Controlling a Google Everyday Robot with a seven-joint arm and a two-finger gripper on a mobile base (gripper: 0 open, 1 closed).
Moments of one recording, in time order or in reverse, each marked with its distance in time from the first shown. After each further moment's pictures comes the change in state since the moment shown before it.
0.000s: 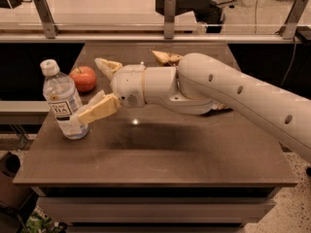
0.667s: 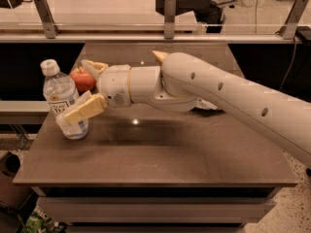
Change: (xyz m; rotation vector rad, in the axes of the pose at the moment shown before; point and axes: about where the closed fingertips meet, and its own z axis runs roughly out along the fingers) arm 0.001 0.002 0.032 -0.050 -0.017 0.015
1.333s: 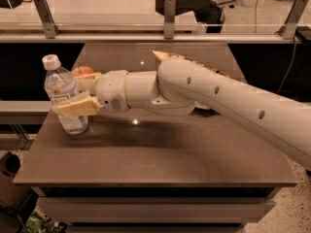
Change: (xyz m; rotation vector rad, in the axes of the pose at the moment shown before) arm 0.011 0.007 0.010 0.003 0.022 0.035
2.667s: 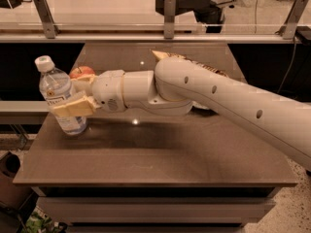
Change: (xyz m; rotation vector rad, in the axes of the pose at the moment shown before) arm -0.004 0.005 0.005 -0.011 -0.001 -0.006
